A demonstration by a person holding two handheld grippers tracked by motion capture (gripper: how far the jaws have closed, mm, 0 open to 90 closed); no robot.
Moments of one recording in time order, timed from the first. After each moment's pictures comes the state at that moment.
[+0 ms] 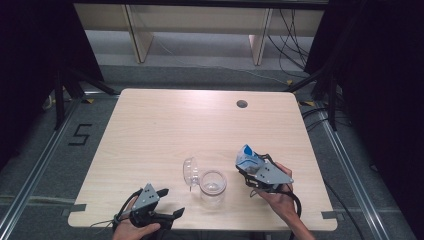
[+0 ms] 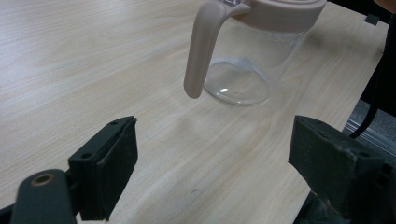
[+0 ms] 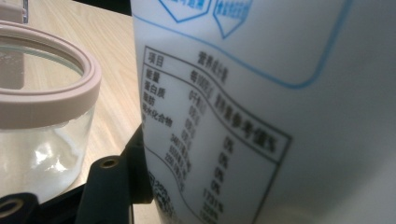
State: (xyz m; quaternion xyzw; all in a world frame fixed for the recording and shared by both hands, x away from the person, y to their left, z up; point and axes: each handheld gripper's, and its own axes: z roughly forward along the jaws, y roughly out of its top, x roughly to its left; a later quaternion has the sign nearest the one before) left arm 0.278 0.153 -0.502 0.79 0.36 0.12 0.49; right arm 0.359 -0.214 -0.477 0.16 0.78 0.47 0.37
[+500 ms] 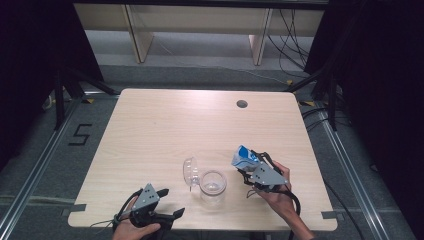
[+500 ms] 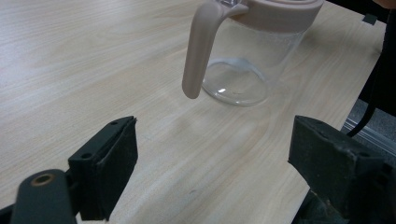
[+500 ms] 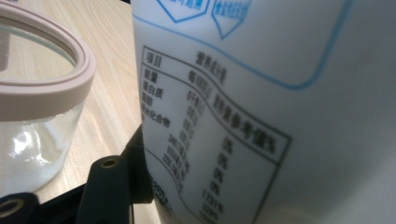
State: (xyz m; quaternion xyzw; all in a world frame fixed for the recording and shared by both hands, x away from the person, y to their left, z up) left arm 0.277 0.152 -0.502 0.78 0.36 0.11 0.50; right arm 0.360 -0.208 -0.474 0.13 0.79 0.44 0.40
